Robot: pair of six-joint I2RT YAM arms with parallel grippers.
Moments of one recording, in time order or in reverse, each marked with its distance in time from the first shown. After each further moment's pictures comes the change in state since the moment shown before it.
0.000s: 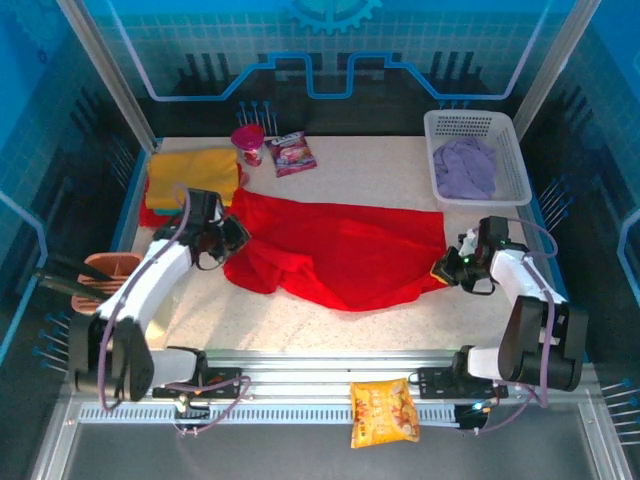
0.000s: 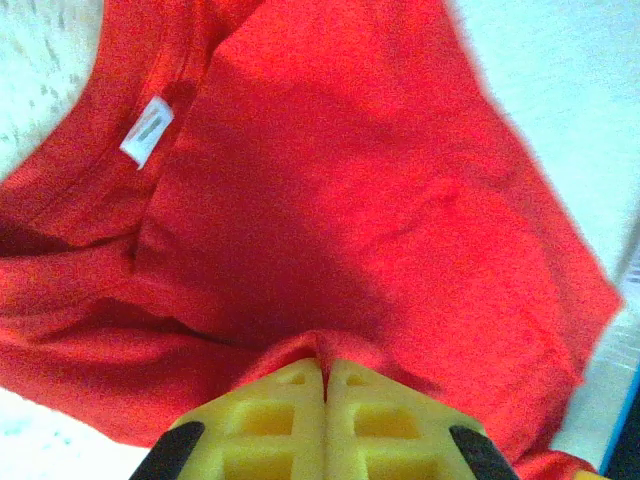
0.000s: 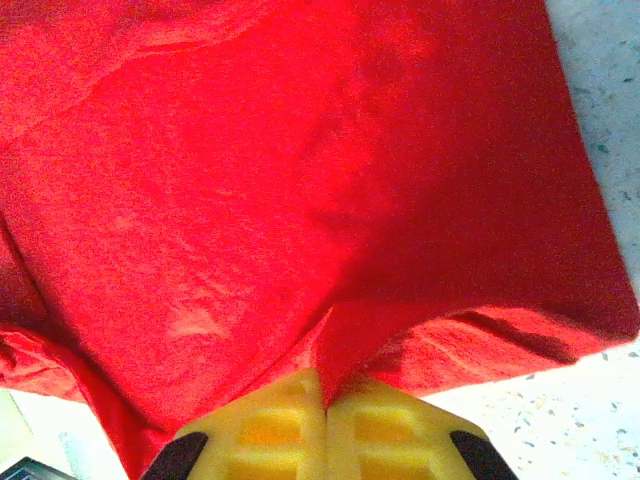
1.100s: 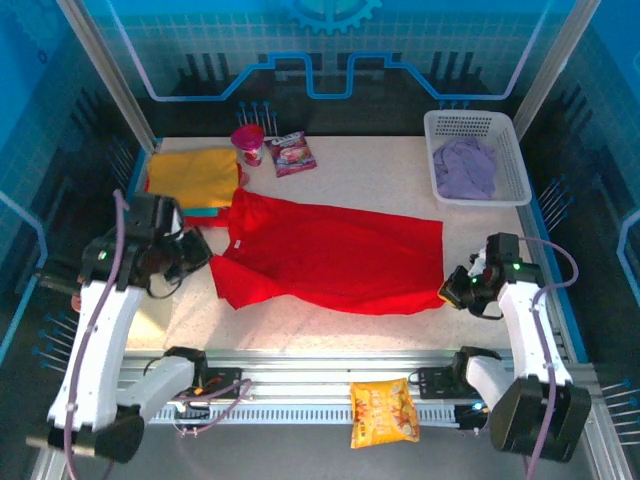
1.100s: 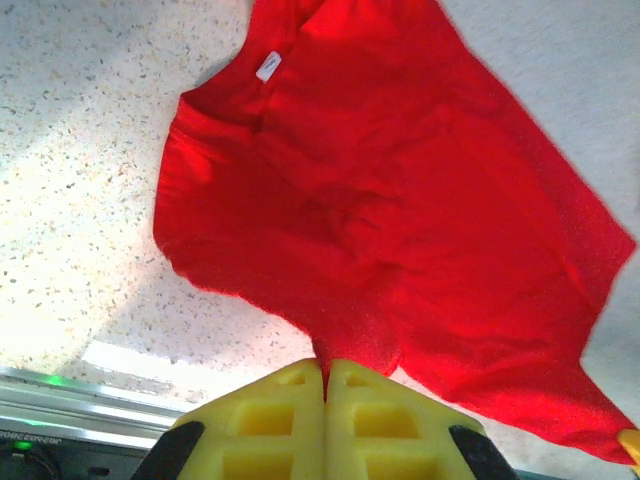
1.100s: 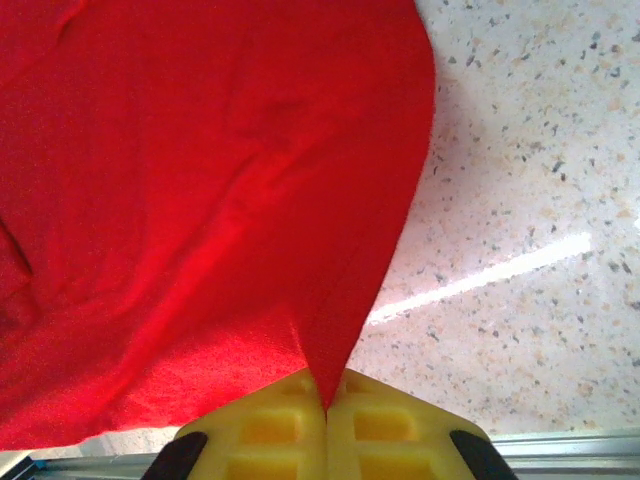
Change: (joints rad) left arm 0.000 -0.227 0.377 -0.716 -0.140 0.147; right arm 0.000 -0.319 -0.014 -0.360 0.094 0.109
